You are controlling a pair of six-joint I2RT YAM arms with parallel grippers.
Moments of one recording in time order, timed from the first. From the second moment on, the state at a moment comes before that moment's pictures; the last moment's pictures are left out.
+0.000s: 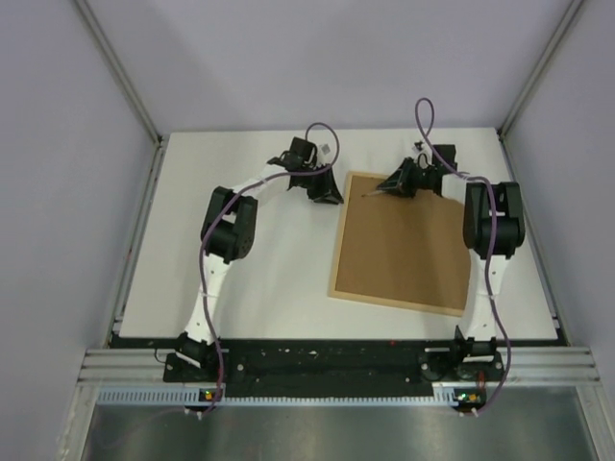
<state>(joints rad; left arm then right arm) -0.42 2.44 1.97 -0.43 0.57 -0.52 0.02 2.20 1.45 -0.03 -0.83 0.59</state>
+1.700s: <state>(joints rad) -0.47 2.48 2.04 -0.47 0.52 -0.55 0.07 2.23 1.38 0.14 -0.88 0.74</state>
